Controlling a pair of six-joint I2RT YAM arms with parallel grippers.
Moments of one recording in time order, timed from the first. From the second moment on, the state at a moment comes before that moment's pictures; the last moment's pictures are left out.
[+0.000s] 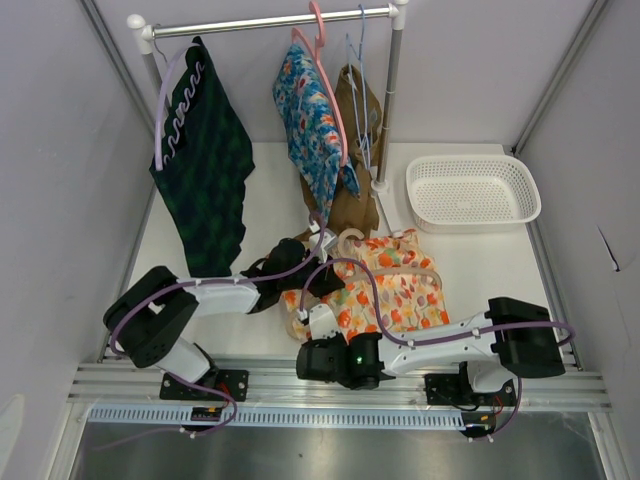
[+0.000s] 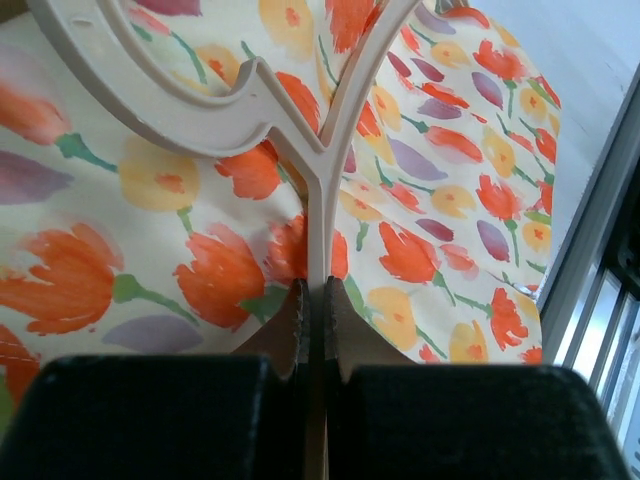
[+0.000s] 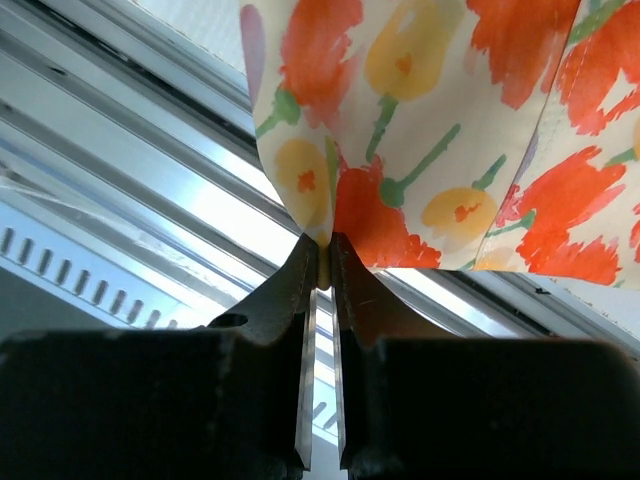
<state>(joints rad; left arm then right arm) -0.76 1.52 0.59 0.44 0.34 -0.29 1.58 1.56 0.99 -0.56 0.48 0.92</state>
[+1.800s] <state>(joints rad) -0.85 1.35 0.55 0.41 0.04 -0.28 1.65 1.46 0.80 -0.49 0.37 1.00</state>
